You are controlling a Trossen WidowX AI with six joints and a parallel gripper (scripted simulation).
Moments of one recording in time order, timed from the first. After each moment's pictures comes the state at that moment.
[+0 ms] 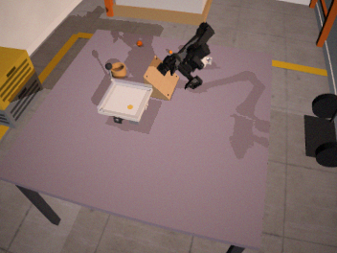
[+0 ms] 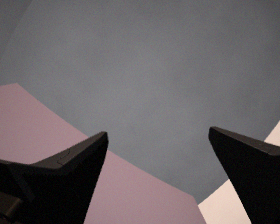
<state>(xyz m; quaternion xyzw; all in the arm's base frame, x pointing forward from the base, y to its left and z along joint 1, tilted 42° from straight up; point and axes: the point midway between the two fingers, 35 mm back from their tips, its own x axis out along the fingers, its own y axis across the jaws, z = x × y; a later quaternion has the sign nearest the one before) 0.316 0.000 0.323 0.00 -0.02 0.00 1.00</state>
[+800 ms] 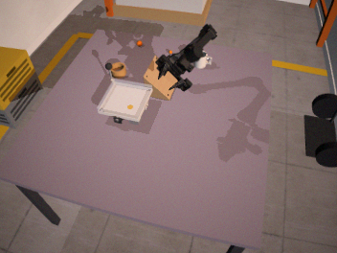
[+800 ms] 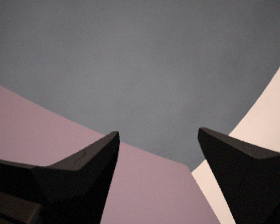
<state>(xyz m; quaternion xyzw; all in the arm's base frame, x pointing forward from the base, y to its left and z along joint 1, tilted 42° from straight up) 0.346 -0.034 0.288 0.04 0.08 -0.05 1.00</state>
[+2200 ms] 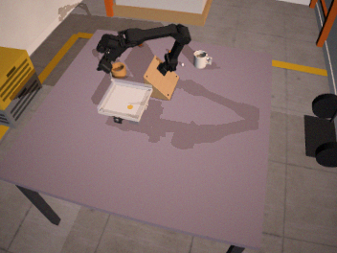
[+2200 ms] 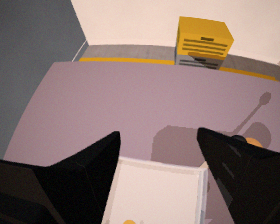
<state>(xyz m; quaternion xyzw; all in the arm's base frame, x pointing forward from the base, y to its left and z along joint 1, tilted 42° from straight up) 0.299 -0.279 0.027 0.46 0.49 -0.41 0.61</state>
